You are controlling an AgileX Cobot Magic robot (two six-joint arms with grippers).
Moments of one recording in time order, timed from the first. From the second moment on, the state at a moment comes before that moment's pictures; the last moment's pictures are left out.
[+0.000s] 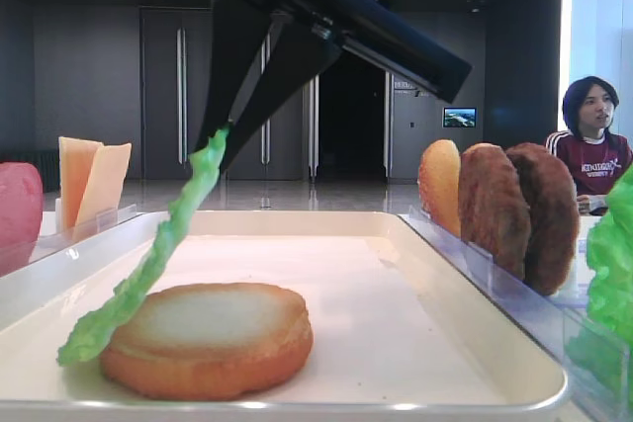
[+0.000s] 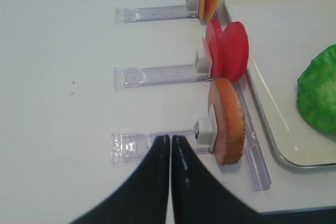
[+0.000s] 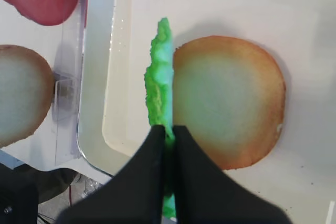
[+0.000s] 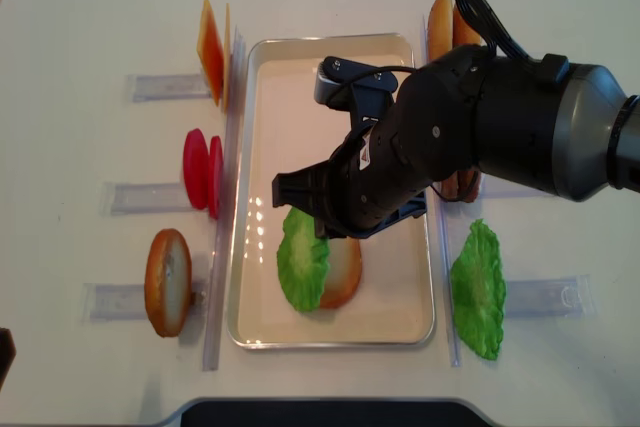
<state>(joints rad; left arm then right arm) 0.02 -0.02 -0.47 -0.05 1.11 0.08 0.86 1.72 -1.12 0.40 0.63 0.43</state>
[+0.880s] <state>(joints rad) 0.02 -0.02 -0.47 -0.05 1.11 0.08 0.86 1.72 -1.12 0.30 0.65 0.49</state>
